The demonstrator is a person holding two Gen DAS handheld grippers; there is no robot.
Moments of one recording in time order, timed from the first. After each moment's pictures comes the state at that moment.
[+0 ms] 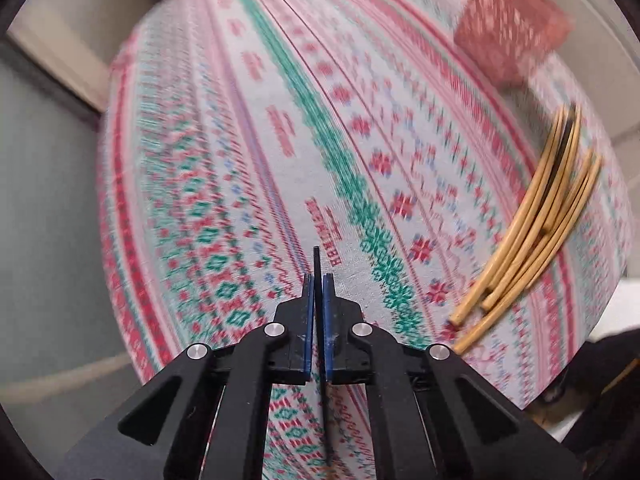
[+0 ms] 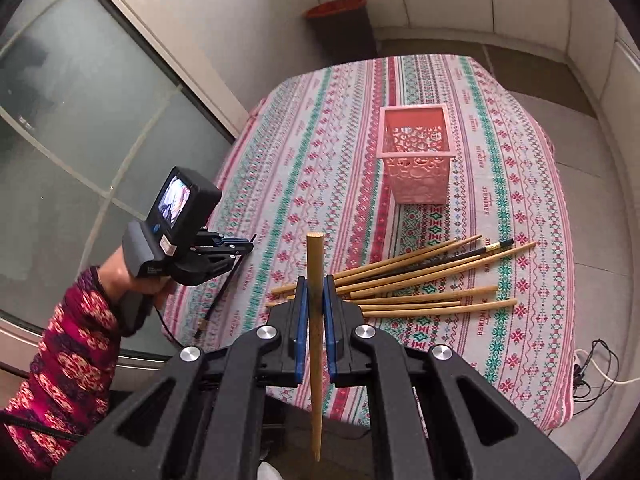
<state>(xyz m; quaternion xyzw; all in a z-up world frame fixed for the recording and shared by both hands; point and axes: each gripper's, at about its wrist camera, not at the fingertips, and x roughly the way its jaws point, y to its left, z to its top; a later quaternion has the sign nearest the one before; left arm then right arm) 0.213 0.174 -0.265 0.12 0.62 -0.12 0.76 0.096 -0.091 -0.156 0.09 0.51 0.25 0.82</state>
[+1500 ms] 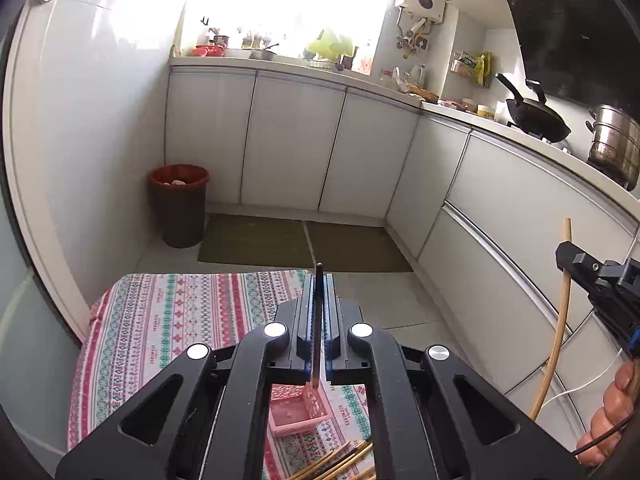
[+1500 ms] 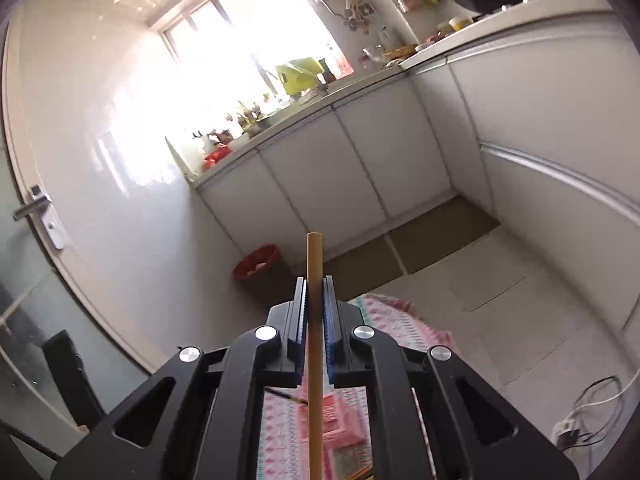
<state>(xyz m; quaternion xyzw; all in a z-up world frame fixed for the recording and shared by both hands) 0.226 0.024 -0.007 -0.06 0.26 -0.16 0.95 0.137 -0.232 0.000 0.25 0.17 0.03 0.95</state>
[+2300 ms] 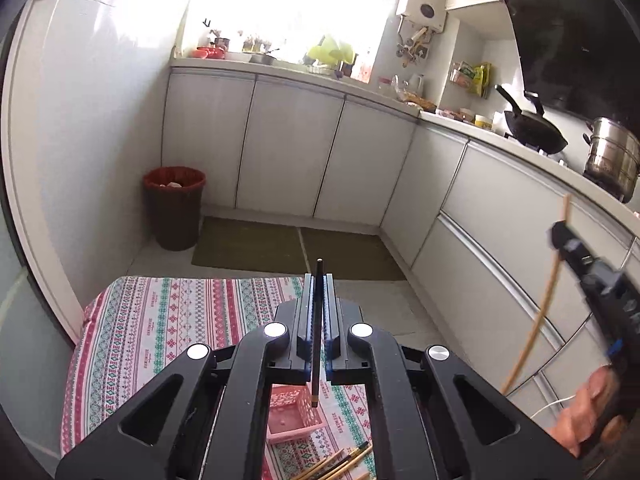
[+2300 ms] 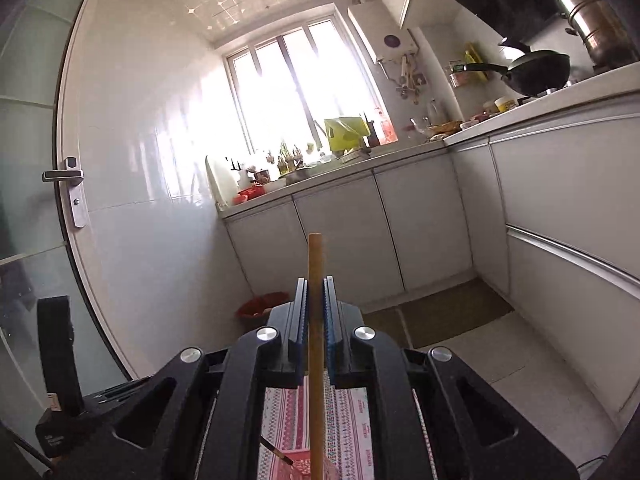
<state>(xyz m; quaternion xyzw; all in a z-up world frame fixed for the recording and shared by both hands) 0.230 0.031 0.003 -0.08 0.25 -0.16 0.95 0.148 -0.205 -0.004 0.17 0.05 0.07 0.98</state>
